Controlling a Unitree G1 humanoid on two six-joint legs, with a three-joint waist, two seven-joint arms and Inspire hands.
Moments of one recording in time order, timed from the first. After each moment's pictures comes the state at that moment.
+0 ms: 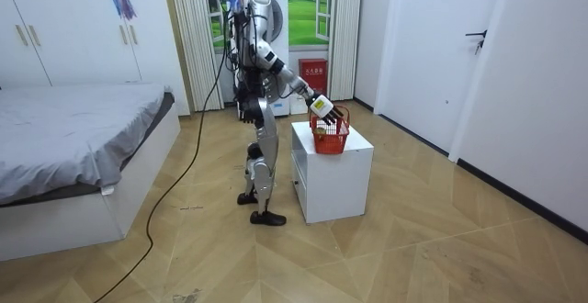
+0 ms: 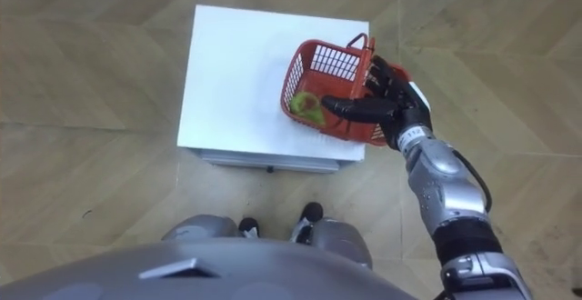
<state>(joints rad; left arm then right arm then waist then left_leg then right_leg) 0.23 0.26 0.04 1.12 0.11 0.15 0.04 0.05 -0.33 0.12 0.49 0.51 0.06 0.11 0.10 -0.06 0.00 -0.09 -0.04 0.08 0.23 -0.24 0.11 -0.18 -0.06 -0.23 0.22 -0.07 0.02</state>
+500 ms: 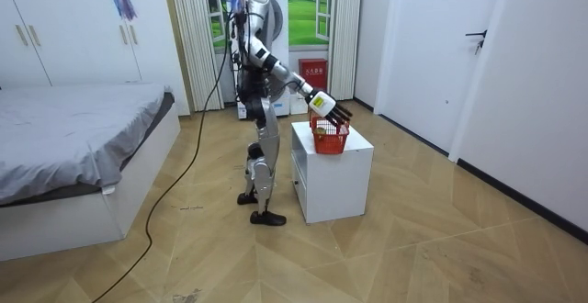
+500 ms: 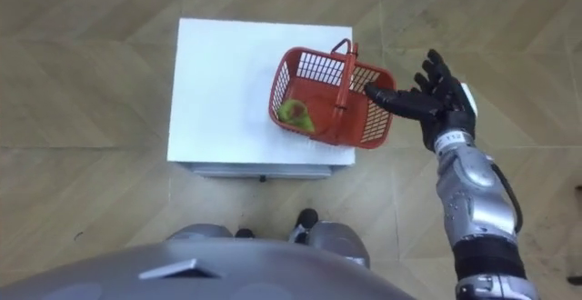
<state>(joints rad) 0.26 0.25 0.14 1.08 0.14 0.13 0.08 0.17 -0.33 -0.08 0.40 0.50 0.04 0.05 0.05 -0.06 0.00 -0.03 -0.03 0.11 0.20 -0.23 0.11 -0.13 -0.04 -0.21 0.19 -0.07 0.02</state>
